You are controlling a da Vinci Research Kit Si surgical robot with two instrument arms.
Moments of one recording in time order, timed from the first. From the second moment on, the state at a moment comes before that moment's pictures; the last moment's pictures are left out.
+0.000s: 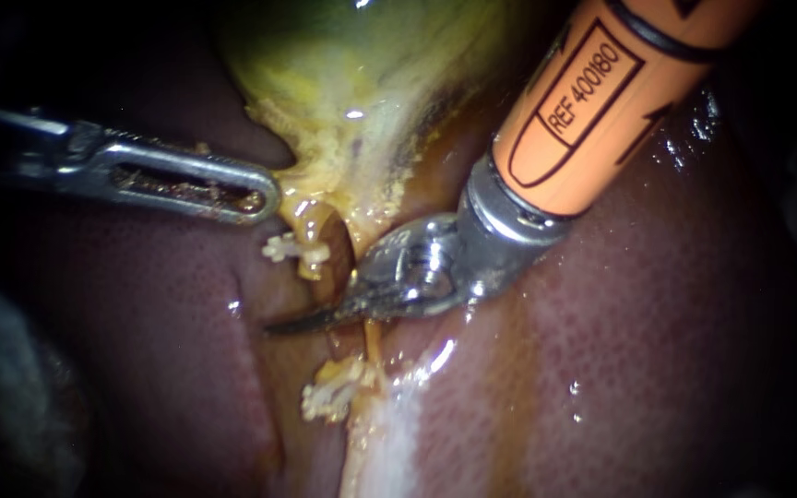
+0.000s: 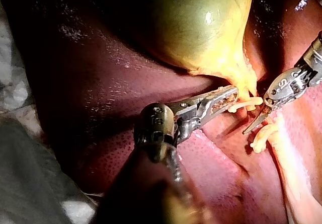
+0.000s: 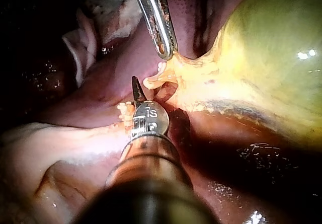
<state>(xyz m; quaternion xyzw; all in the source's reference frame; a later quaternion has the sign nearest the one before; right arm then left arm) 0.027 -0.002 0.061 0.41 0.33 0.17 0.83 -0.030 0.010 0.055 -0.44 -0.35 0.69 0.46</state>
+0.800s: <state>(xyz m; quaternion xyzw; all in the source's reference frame) 0.023 -0.001 0.057 0.33 0.43 0.21 0.81 -0.029 0.010 0.055 -0.44 -0.35 0.69 0.46</state>
